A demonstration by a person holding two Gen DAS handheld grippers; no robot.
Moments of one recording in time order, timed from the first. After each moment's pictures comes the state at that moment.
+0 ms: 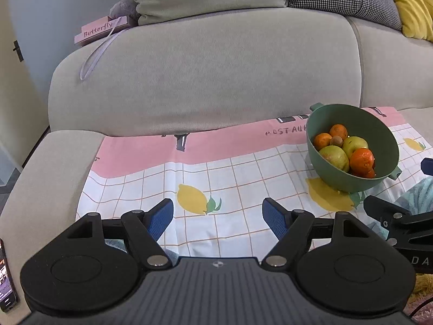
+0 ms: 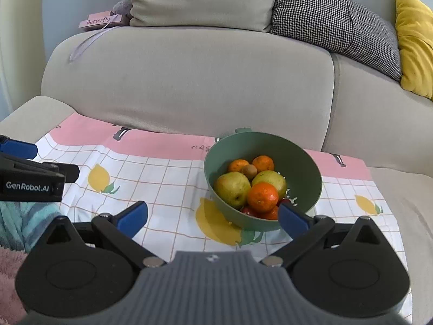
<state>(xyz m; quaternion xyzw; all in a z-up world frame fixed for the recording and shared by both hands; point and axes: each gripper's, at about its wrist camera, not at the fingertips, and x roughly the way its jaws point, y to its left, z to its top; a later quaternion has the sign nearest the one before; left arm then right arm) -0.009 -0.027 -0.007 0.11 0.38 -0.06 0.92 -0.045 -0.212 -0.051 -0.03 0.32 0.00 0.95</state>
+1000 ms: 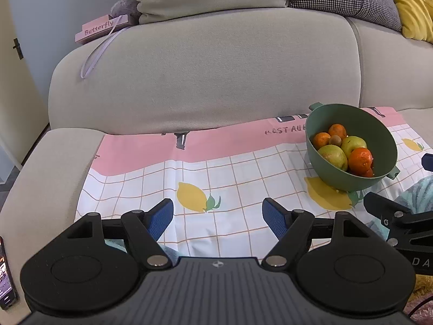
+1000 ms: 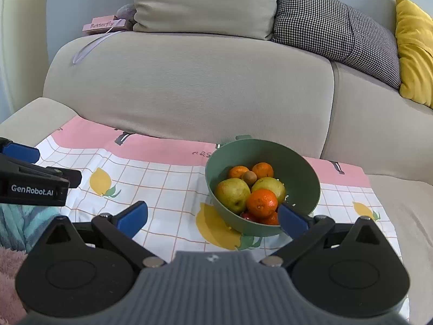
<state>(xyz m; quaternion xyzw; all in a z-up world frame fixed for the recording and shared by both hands) -0.011 -0.027 -0.004 0.11 0.38 -0.06 0.91 -0.050 -0.208 -0.047 -0.04 0.31 0.00 0.95</state>
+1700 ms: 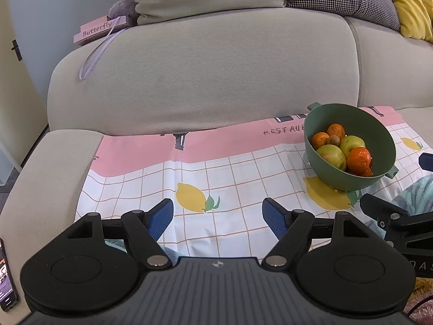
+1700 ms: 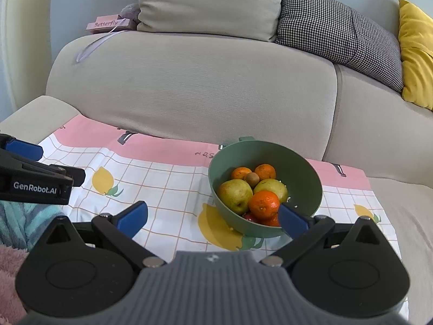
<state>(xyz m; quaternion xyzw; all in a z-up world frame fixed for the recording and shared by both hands) -0.011 -0.028 -0.003 0.11 0.38 -0.07 0.91 -0.051 -0.205 -0.046 -0.04 0.31 0.01 0.95</state>
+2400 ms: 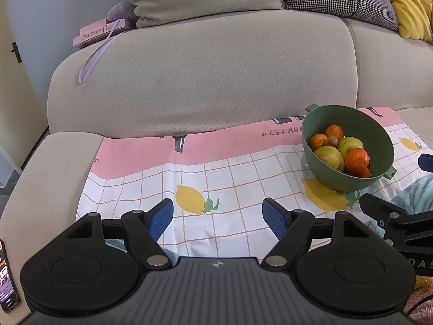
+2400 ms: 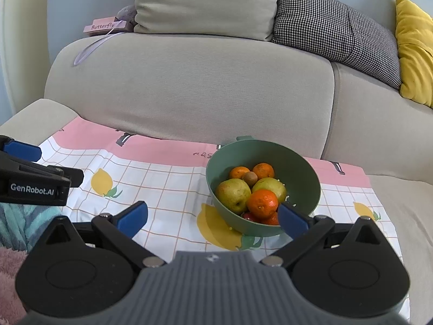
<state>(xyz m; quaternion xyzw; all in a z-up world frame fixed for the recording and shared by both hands) -0.012 -0.029 0.000 0.11 0.38 -0.07 0.92 -0.053 -0.208 -0.045 -0.03 0.31 0.00 0.95</state>
